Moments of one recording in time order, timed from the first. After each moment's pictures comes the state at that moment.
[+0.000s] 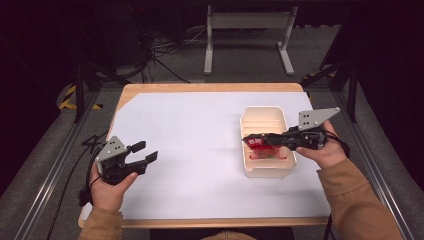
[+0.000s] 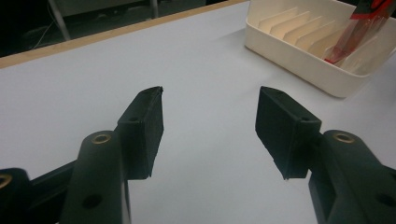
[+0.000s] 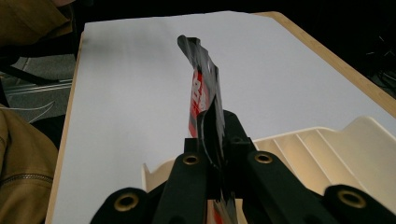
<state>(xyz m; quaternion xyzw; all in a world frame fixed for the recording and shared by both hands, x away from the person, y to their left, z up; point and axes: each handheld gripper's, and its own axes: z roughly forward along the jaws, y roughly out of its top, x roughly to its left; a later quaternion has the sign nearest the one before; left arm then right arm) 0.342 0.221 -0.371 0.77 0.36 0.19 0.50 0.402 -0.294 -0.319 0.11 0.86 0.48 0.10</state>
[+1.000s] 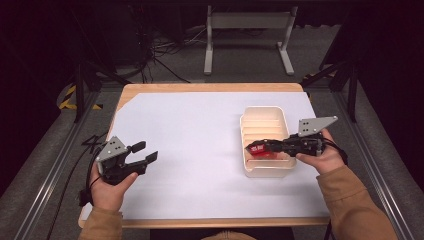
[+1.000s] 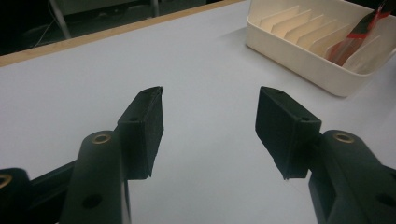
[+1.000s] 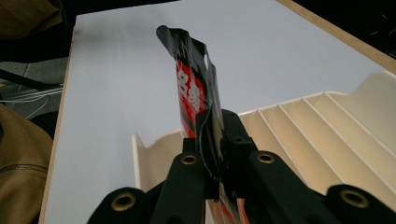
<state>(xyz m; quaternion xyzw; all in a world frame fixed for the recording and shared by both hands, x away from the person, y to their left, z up) 0.342 0.221 -0.372 0.77 0.36 0.19 0.50 0.403 -0.306 -0.351 0.15 0.86 0.48 0.08</state>
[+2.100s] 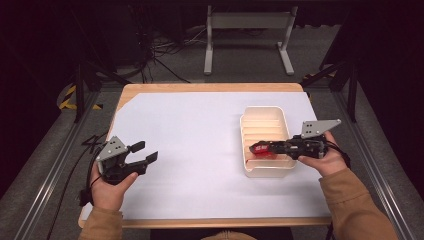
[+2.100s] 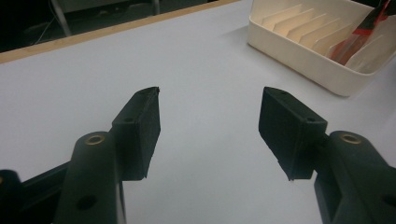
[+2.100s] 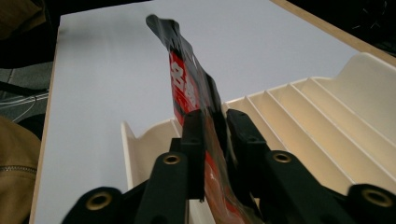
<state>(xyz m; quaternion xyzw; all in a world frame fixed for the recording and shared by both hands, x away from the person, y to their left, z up) 0.344 0.221 -0.374 0.76 0.37 0.18 0.50 0.399 -0.315 -0.358 0.17 0.85 0.48 0.10</state>
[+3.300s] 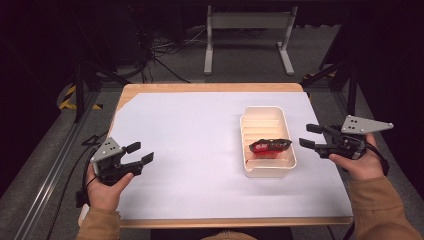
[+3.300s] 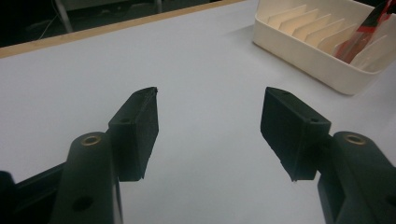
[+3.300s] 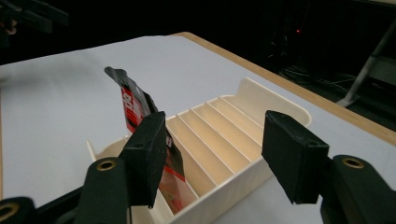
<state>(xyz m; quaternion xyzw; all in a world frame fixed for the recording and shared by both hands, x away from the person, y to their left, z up) 0.344 0.234 -0.380 0.76 0.37 0.18 0.50 0.369 -0.378 -0.323 0.26 0.79 0.52 0.20</state>
